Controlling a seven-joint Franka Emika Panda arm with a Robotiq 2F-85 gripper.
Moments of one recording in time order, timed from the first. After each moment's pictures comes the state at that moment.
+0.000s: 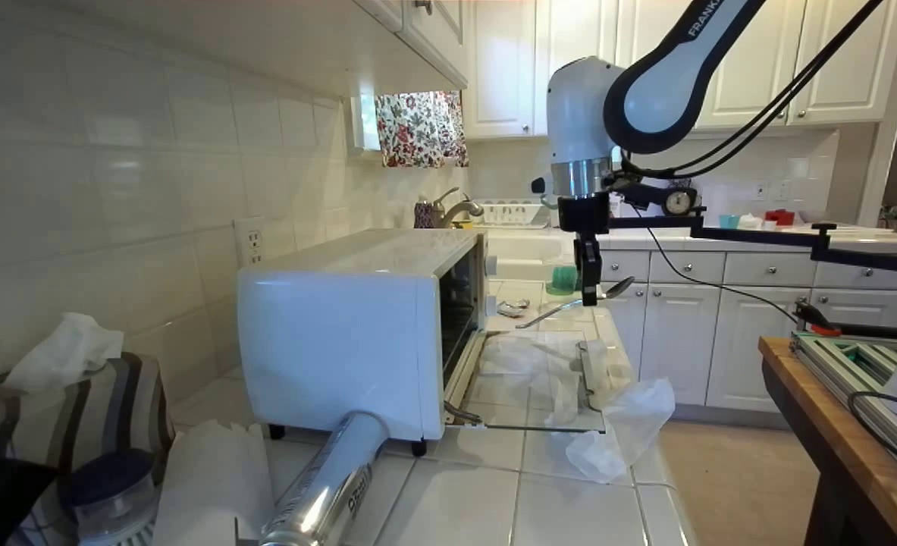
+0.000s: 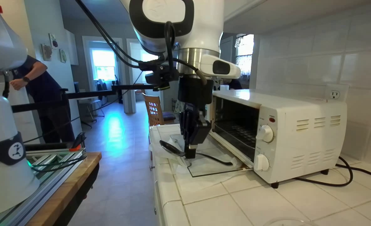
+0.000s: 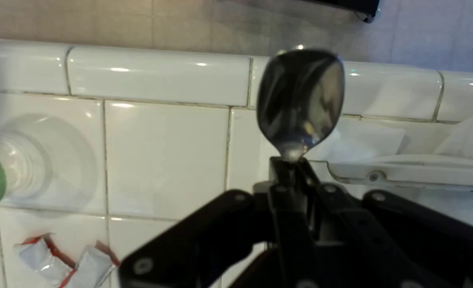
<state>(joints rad) -0.06 0.02 -0.05 -2.52 -0.13 2.46 -0.19</state>
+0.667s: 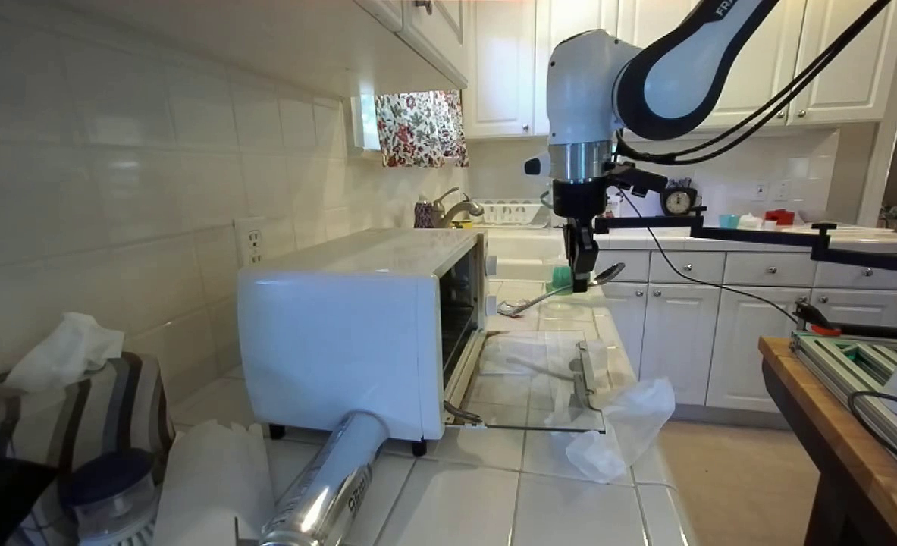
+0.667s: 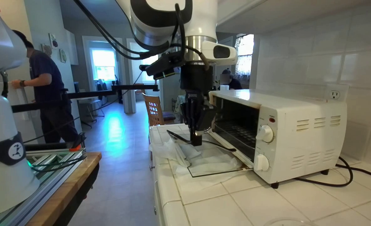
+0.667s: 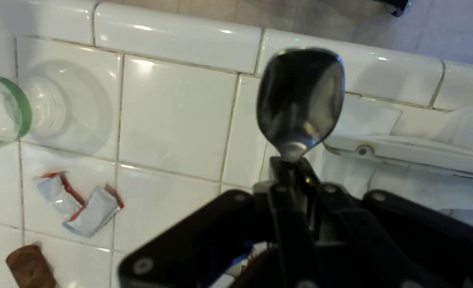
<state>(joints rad) -0.04 -0.03 -0.02 -2.52 -0.23 2.47 -0.17</state>
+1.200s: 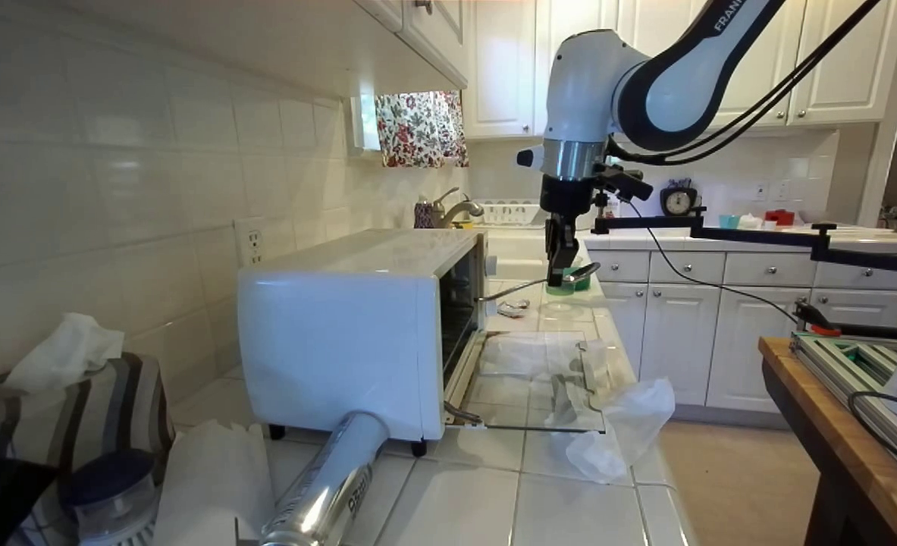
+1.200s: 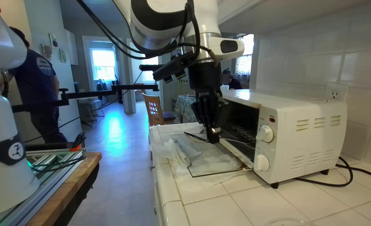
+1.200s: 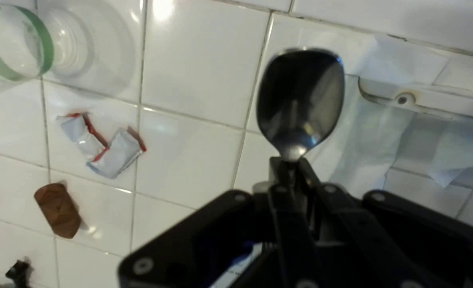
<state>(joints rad) -0.04 -0.01 -0.04 -2.52 -0.30 2.64 -0.16</state>
